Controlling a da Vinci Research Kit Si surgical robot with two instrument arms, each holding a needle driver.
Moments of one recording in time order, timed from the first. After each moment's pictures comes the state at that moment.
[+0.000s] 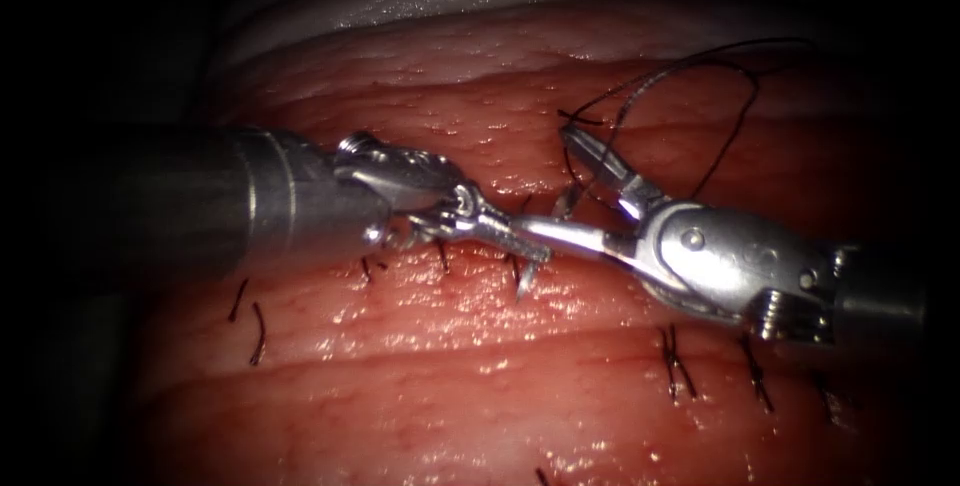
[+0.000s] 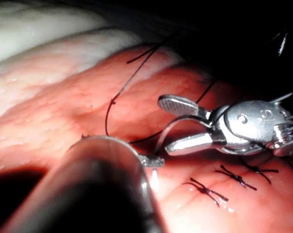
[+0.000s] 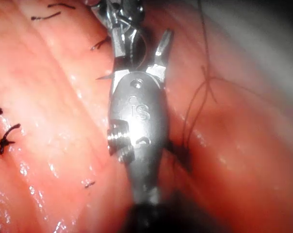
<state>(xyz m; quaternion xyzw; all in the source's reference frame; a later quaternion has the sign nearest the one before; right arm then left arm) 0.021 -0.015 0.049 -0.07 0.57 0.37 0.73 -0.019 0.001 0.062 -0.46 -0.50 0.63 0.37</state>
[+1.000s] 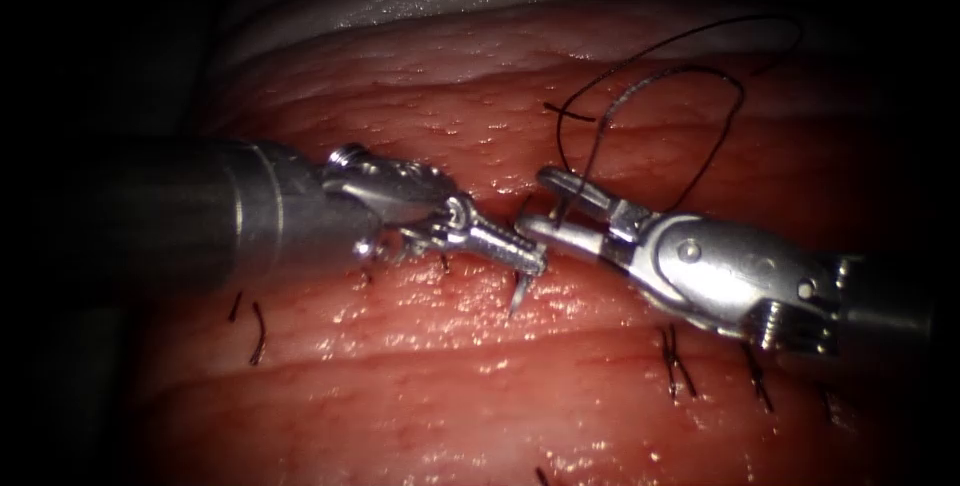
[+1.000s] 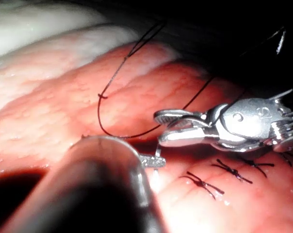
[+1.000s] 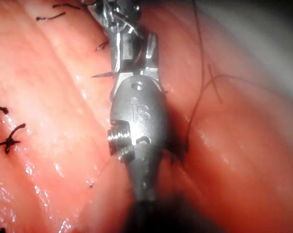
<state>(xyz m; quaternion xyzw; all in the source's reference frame) 0.021 -0.015 0.049 -0.07 0.57 0.37 0.73 -0.018 0.000 0.061 -0.46 -0.51 0.63 0.36</state>
